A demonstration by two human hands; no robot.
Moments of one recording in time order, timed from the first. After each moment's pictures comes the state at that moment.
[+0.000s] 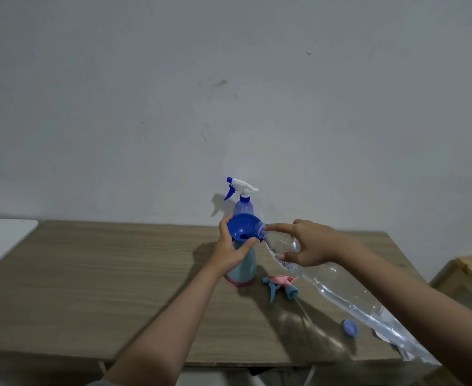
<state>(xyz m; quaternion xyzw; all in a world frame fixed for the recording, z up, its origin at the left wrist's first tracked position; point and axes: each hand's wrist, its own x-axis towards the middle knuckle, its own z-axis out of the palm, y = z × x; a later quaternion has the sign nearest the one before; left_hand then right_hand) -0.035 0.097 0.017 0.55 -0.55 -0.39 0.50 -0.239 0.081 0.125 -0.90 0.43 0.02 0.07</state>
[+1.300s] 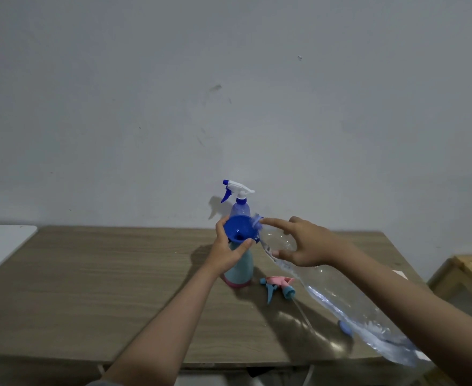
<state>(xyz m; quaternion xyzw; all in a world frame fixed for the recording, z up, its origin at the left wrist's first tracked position) -0.037 0.100 0.021 0.55 -0.55 -0.39 0.49 -0.247 0.089 0.119 -0.90 0.42 -0.07 0.09</state>
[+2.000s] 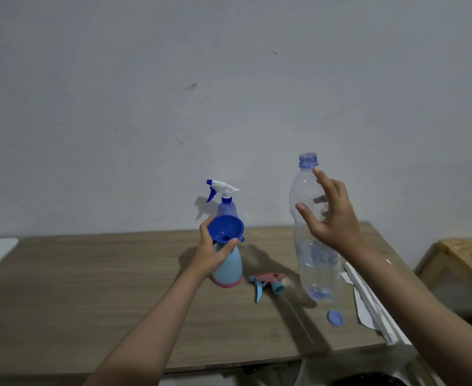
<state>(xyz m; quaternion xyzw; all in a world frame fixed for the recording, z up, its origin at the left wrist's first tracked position) -0.038 0.101 0.022 0.57 -0.55 -0.39 0.48 -0.306 0.075 0.112 -0.75 0.42 -0.50 0.03</state>
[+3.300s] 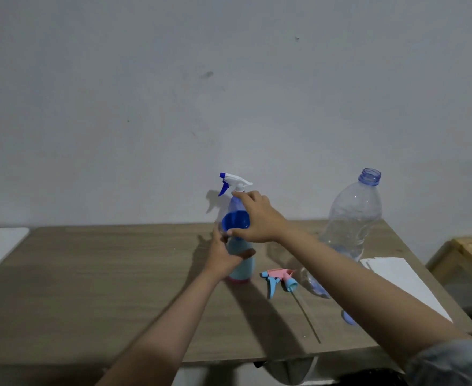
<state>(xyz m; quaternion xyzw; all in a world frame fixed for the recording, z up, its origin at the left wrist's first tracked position) -0.036 0.108 0.013 0.61 -0.49 -0.42 0.46 -0.158 0.053 0.099 -0.87 0.45 -0.16 0.14</state>
